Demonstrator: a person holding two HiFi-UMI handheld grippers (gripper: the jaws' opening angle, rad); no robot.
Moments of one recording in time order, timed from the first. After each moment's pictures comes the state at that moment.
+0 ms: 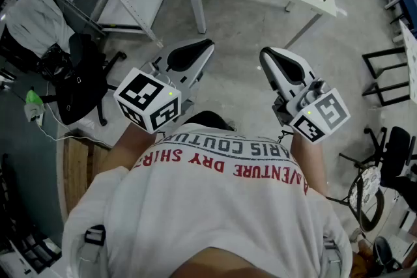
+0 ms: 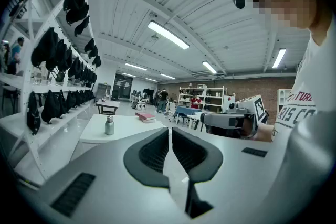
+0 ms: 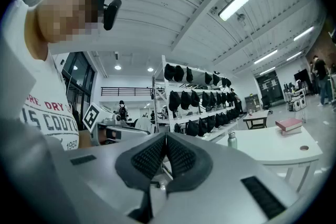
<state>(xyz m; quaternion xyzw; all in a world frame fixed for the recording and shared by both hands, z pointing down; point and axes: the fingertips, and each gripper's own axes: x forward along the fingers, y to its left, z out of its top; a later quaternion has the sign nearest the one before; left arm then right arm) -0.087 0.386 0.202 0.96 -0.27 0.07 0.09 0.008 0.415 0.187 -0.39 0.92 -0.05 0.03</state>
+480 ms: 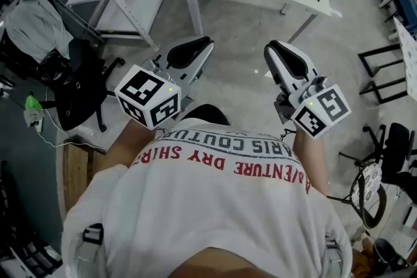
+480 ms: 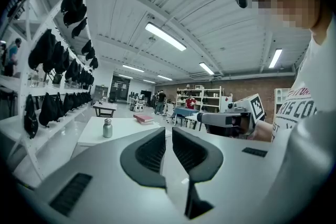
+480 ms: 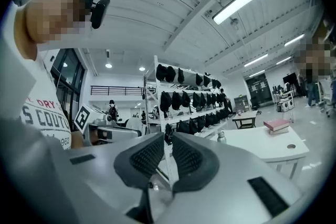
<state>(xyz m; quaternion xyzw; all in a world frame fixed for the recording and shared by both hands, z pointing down) -0.092 0.392 0.197 0.96 -0.26 0.06 0.08 0.021 0.415 0.185 -0.44 0.89 -0.07 0.03</state>
